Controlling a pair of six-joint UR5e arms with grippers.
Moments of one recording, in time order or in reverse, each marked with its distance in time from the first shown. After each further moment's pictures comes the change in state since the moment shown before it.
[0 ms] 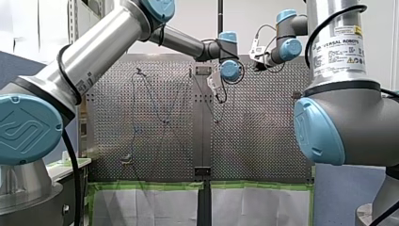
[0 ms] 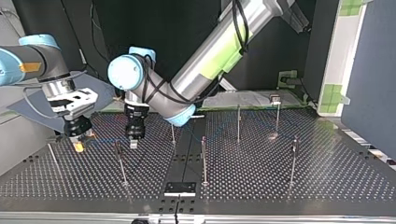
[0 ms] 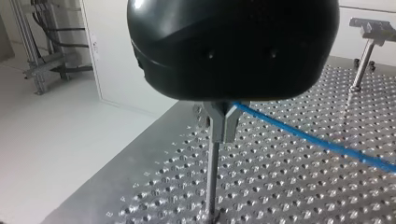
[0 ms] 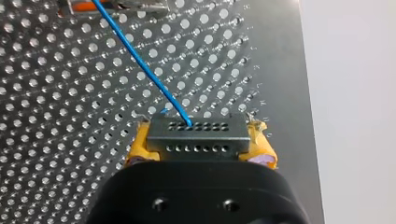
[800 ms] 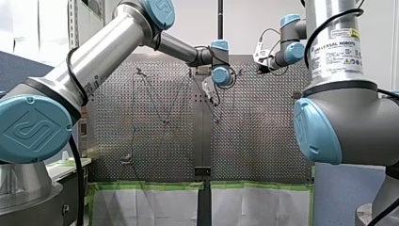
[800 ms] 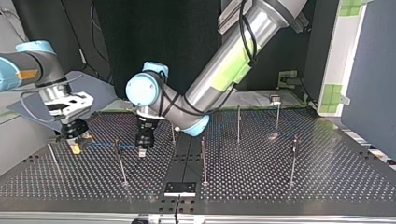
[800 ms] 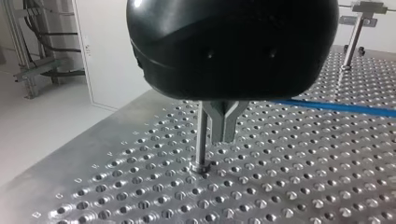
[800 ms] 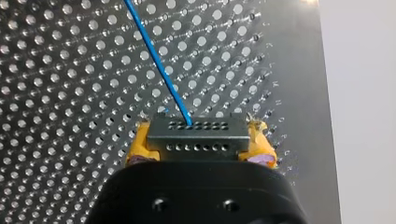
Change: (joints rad) left arm 0.075 -0.025 0.000 0.014 0.116 0.007; right arm -0.042 0.038 -0.020 -0.008 -0.040 0.002
